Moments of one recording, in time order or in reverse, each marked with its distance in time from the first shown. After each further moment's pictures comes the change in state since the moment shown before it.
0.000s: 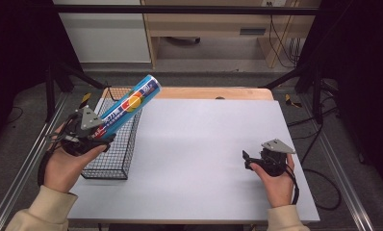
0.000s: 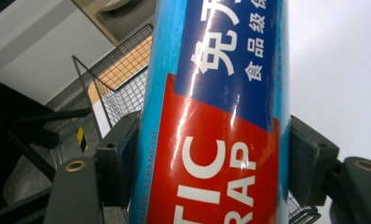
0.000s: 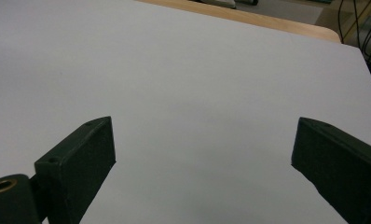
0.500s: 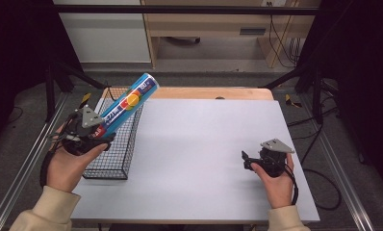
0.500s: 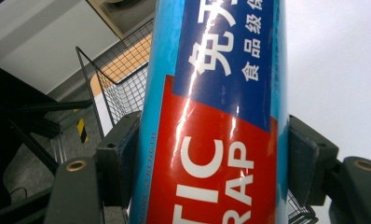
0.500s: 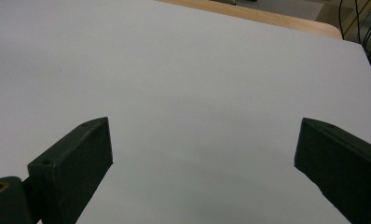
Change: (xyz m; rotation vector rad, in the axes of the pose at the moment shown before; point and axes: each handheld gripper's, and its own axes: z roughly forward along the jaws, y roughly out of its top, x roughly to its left) left arm -0.002 0.002 0.002 0.017 0.018 -0.040; right arm 0.001 0.000 0.001 0.017 -0.001 0.002
